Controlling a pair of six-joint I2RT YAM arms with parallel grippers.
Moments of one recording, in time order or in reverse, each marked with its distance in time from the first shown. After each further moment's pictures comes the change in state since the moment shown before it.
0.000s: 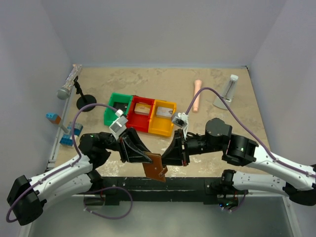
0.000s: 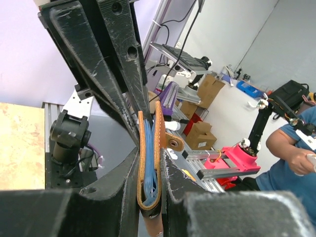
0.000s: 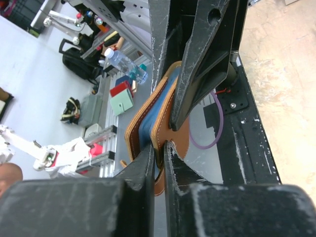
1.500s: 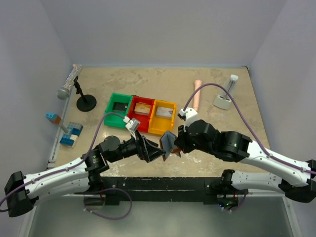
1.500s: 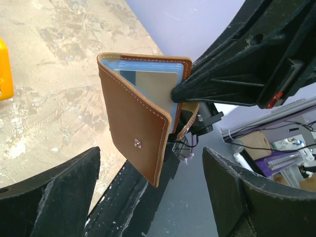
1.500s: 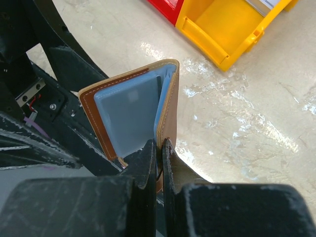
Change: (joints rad) left arm -0.245 -0.105 -0.032 -0.838 -0.867 0.245; right arm -0.003 0.077 0.074 -0.497 0.749 -0.053
